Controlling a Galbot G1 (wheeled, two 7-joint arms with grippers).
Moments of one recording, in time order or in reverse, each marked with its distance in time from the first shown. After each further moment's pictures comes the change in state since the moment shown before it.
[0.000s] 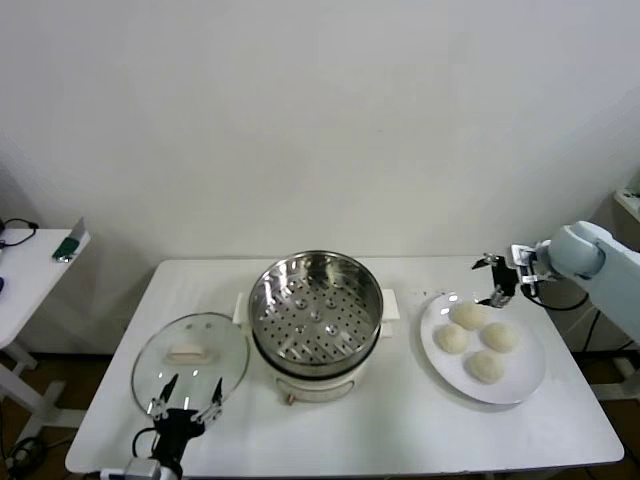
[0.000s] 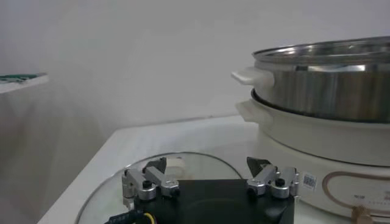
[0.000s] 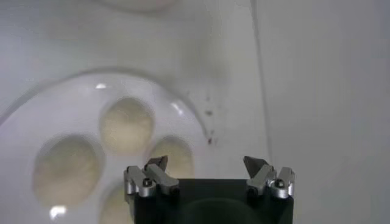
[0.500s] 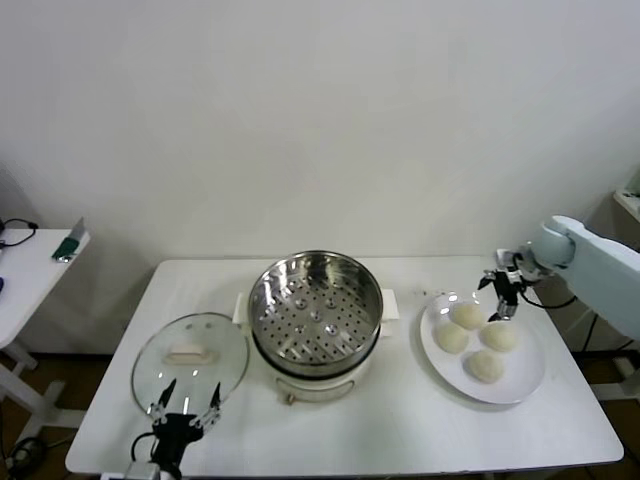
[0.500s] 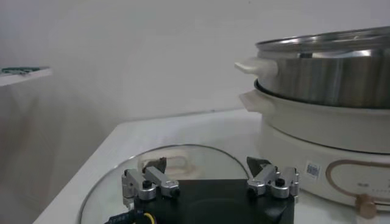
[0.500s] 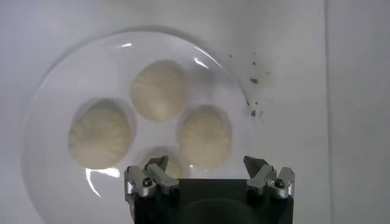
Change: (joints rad) left arm 0.000 -0.002 -0.004 0.028 0.002 -0.013 -0.004; right arm 0.005 0.179 -0.080 -0.249 -0.012 0.026 -0.067
